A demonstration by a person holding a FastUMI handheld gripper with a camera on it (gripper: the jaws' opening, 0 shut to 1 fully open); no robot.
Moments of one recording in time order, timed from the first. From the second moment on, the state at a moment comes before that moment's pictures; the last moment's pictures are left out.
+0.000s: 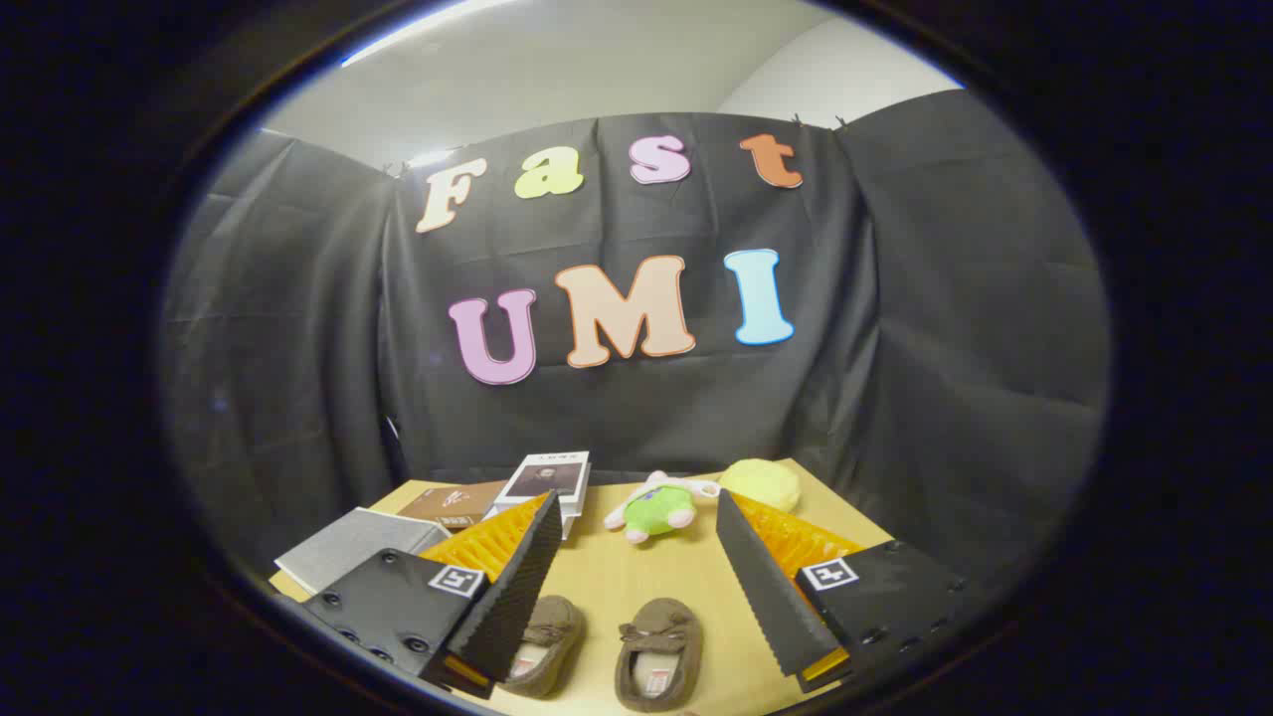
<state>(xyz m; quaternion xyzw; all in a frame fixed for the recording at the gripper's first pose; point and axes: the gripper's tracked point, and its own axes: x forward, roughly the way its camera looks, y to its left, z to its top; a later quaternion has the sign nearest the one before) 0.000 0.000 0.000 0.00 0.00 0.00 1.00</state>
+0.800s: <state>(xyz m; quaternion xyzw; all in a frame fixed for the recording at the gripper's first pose) -0.012 0.004 -0.025 -0.02 0.03 -0.01 1.00</state>
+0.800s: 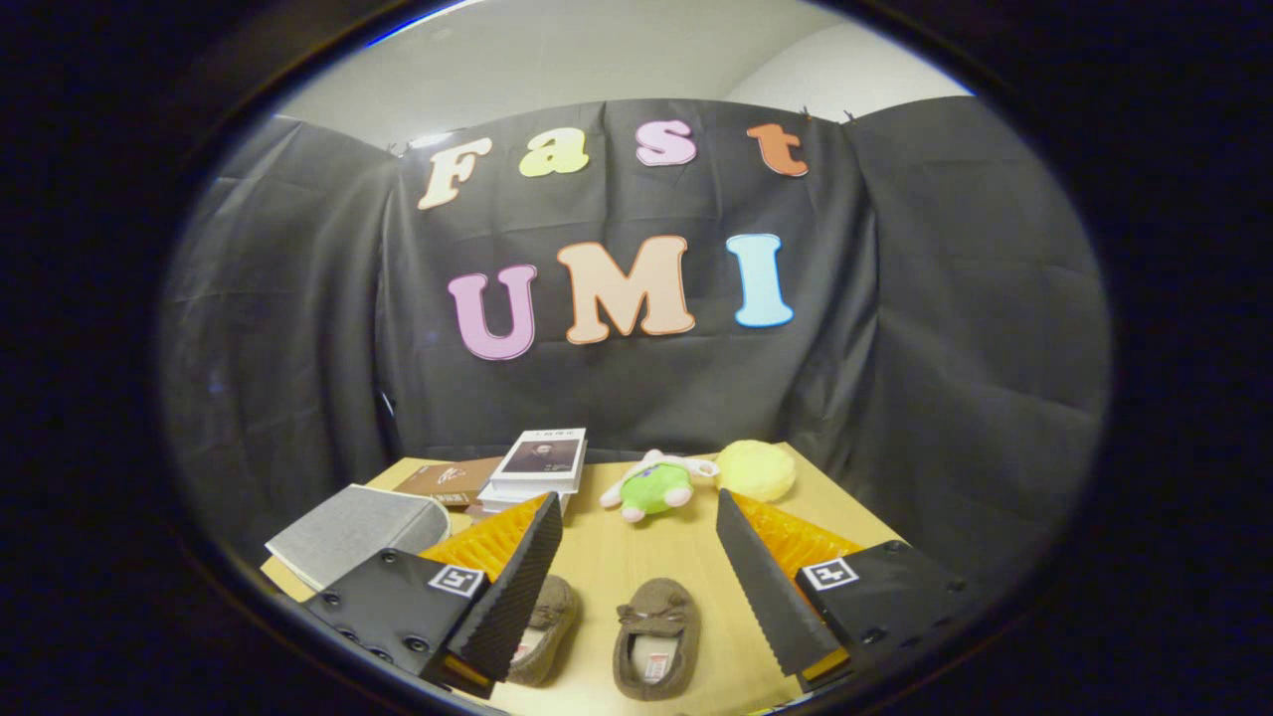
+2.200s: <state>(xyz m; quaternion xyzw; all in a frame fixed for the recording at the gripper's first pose) 0.020 0.128 -0.103 0.29 0.20 0.15 0.93</state>
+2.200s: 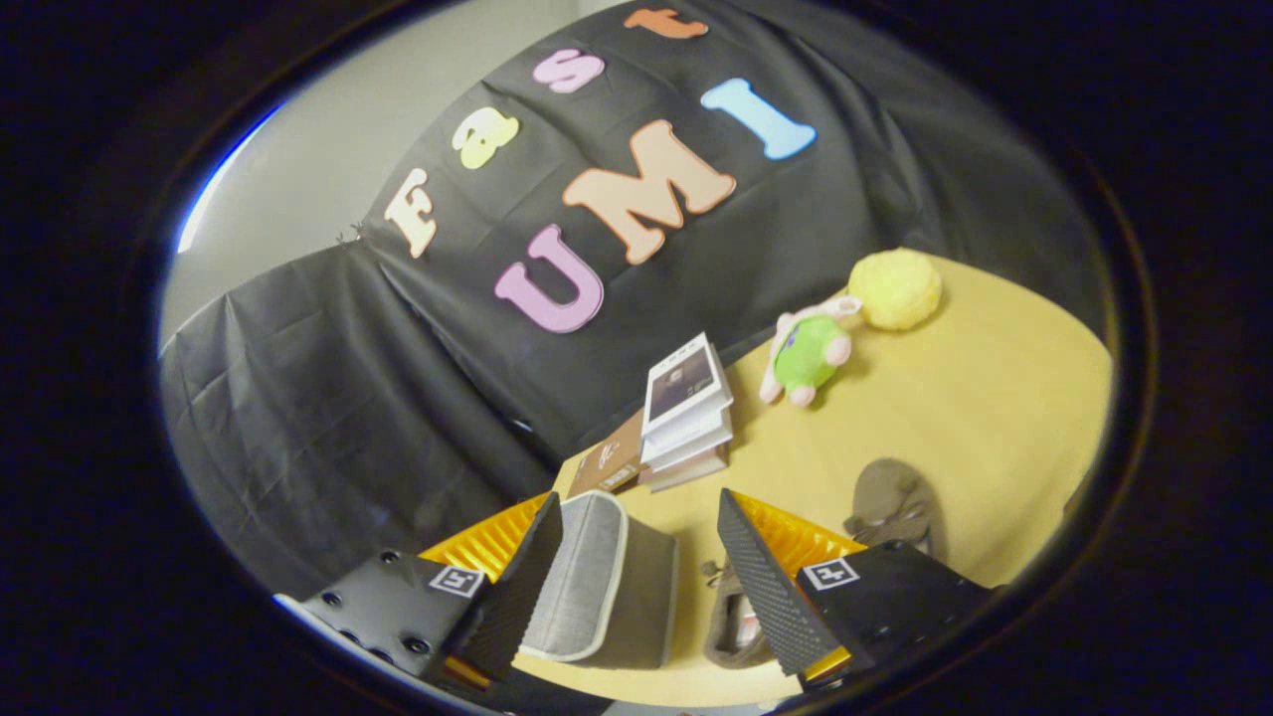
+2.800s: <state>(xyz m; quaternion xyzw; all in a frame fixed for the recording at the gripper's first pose) -0.025 0.213 -0.189 0.41 0.31 0.12 0.85</state>
